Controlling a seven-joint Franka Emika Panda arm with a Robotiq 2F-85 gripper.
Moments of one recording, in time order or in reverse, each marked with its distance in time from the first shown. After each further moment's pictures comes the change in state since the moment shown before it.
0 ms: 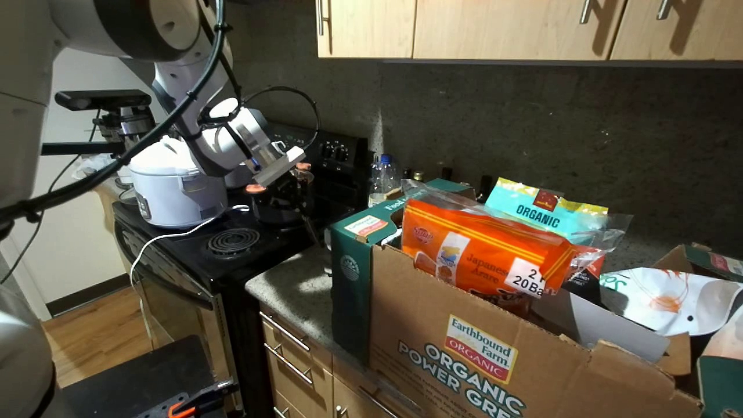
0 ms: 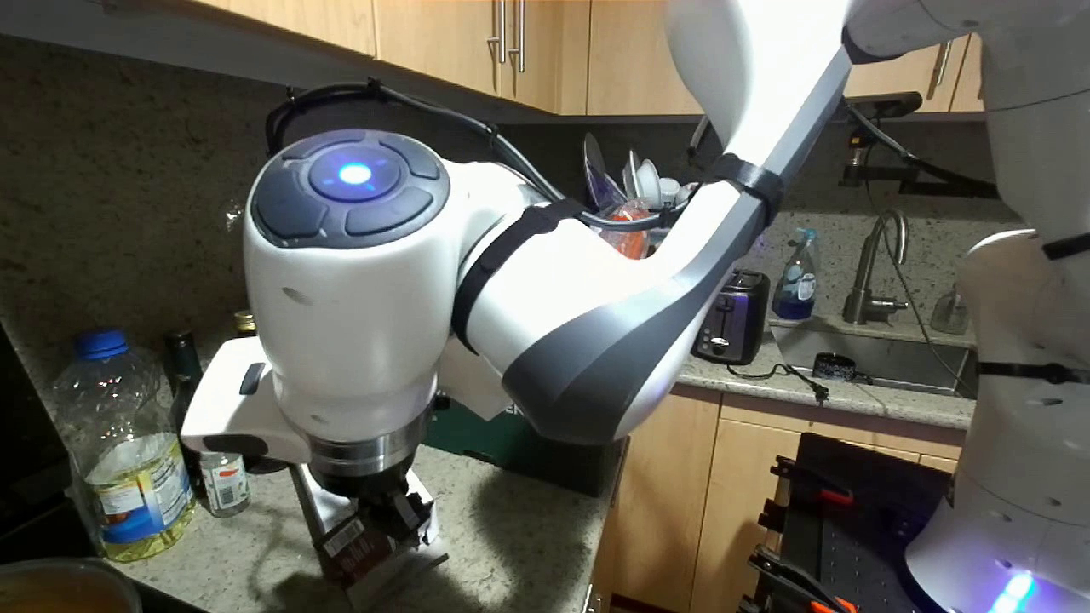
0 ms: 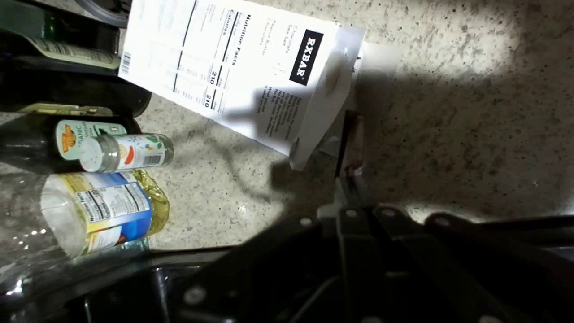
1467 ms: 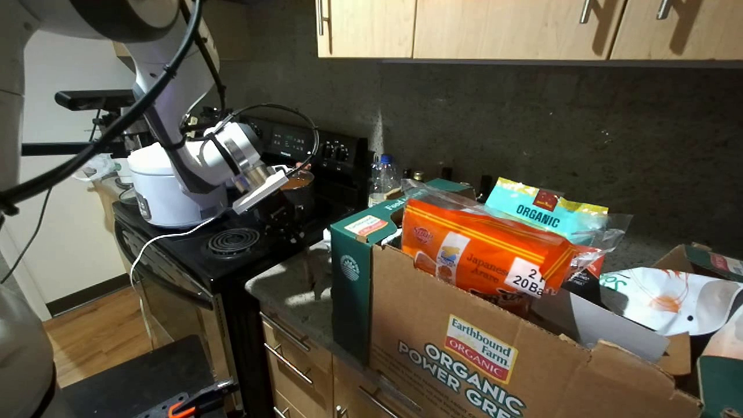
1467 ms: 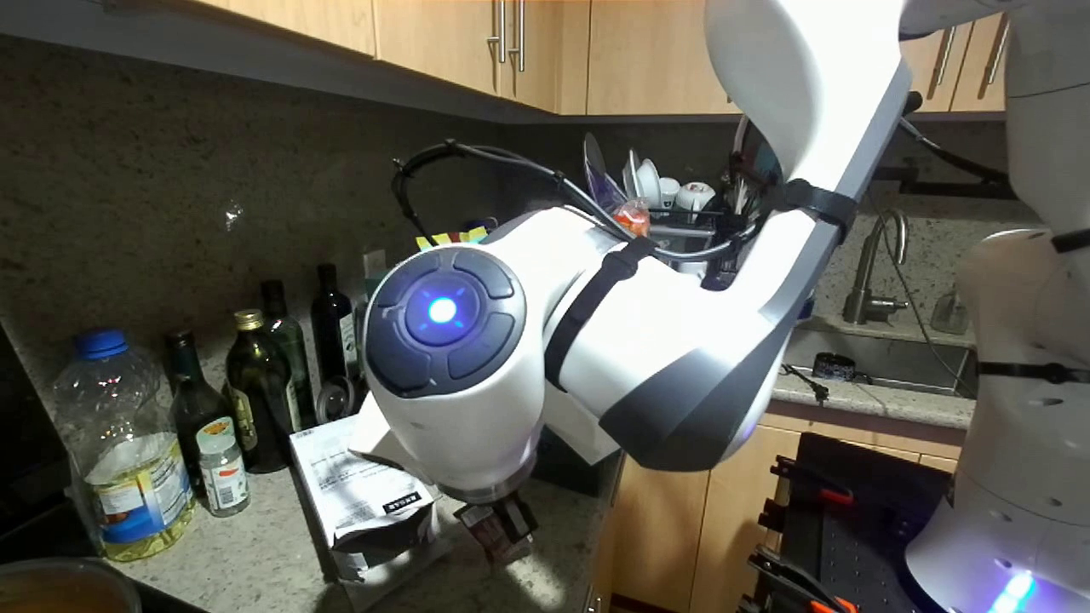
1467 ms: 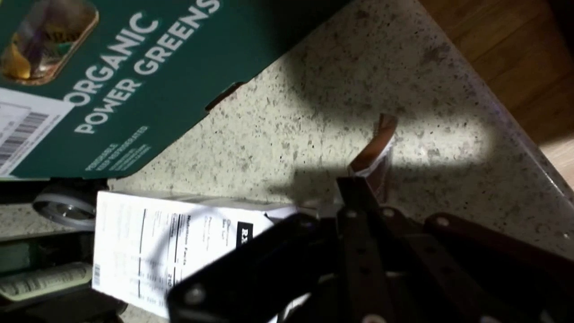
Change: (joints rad) arm 0.010 -0.077 -0.019 -0.197 0.027 -0.197 0.354
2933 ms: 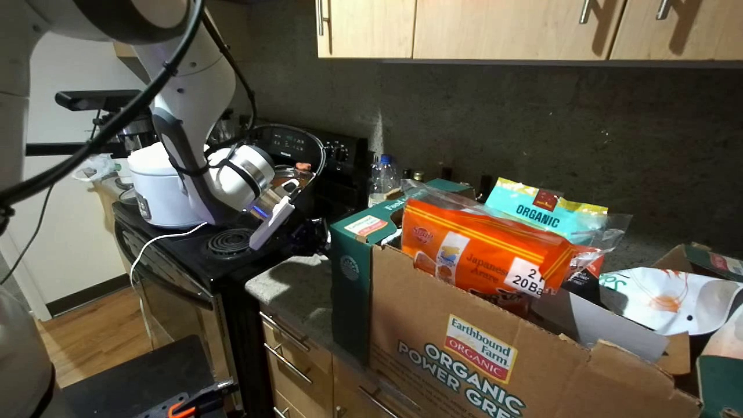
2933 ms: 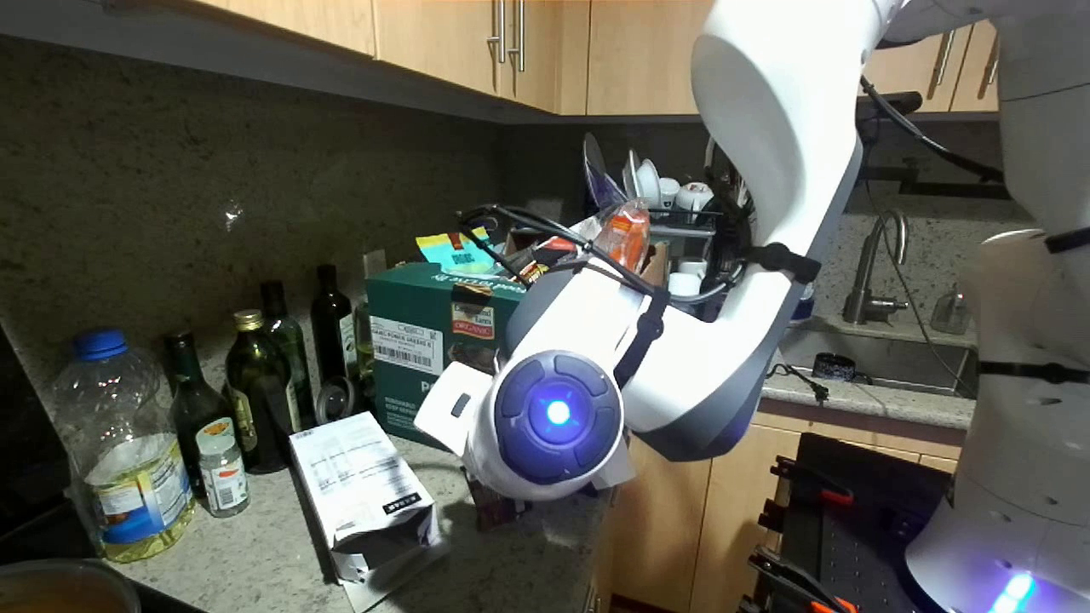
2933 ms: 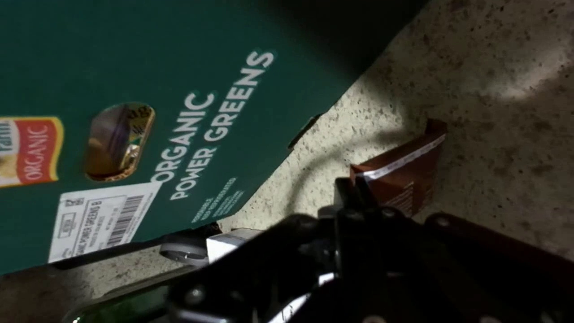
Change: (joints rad) arm -0.045 0.018 -0.053 -0.109 -0.399 0.053 0.494
